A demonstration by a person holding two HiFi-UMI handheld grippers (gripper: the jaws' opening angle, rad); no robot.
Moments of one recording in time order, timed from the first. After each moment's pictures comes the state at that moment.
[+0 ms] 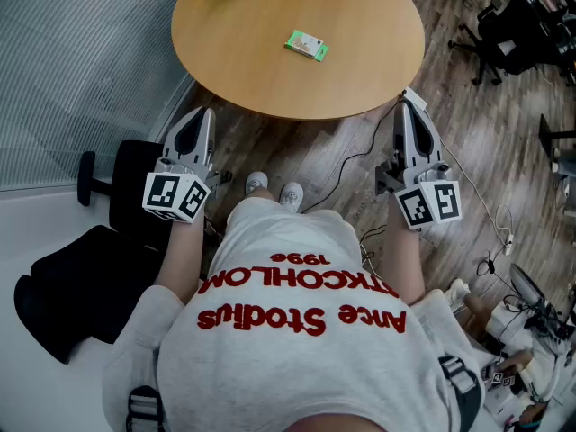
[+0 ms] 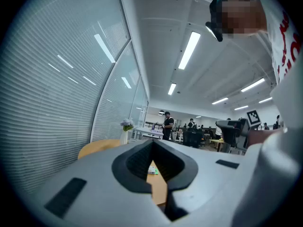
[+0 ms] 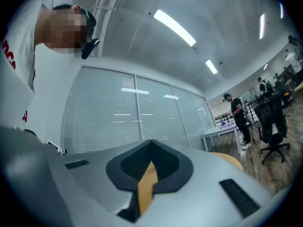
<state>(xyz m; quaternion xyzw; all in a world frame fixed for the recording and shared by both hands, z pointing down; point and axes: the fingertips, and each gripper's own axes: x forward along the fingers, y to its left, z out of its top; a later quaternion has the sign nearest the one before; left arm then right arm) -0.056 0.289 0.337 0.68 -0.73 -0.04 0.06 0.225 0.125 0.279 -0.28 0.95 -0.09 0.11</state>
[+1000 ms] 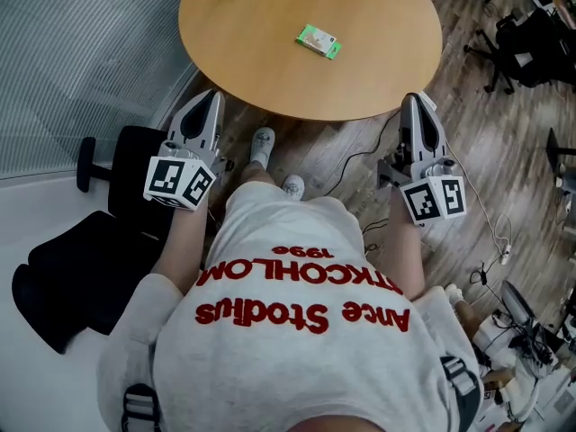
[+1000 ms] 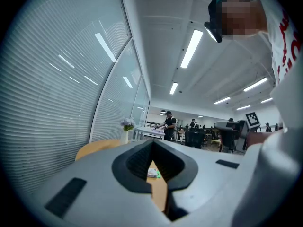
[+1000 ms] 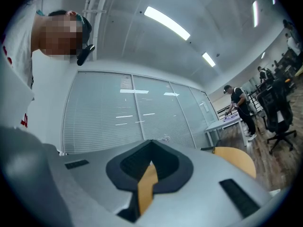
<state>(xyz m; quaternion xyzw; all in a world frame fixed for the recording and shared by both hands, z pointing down) -0.063 0.249 0.336 0.68 -0.73 -0.04 0.06 0.204 0.089 0.286 -0.26 0.95 -0.13 0.12</state>
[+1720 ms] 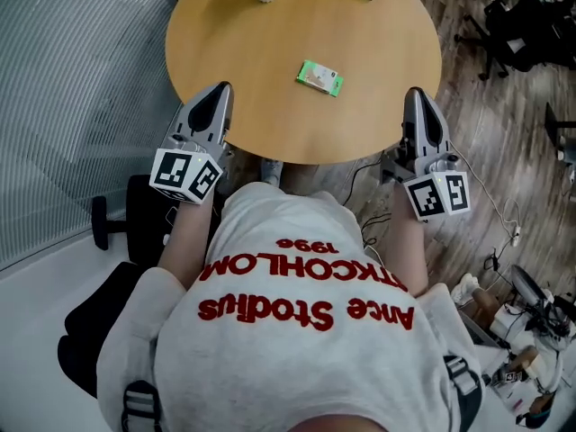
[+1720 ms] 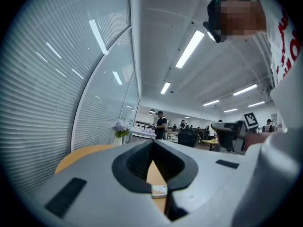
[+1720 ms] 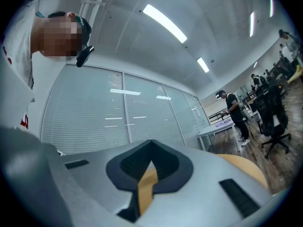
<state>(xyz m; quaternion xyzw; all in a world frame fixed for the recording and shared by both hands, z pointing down) -0.157 0.109 0.340 0.75 -0.66 -0.05 0.06 0.117 -0.002 0.285 -0.33 0.93 -0.12 0.13</state>
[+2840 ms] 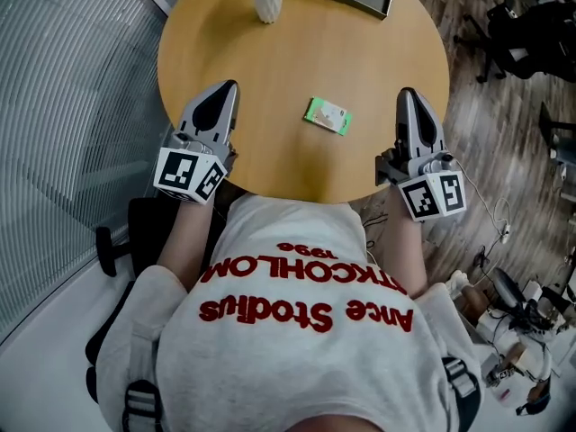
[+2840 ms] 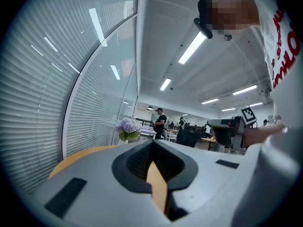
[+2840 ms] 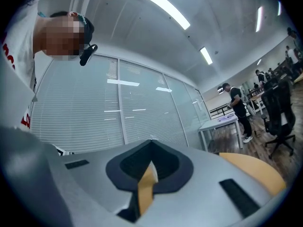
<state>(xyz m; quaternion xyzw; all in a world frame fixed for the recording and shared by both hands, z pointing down) -0.209 0.013 0.337 0.76 -0.64 -0.03 0.07 0.038 -0.085 0.280 -0.32 0.93 -0.13 0.09</state>
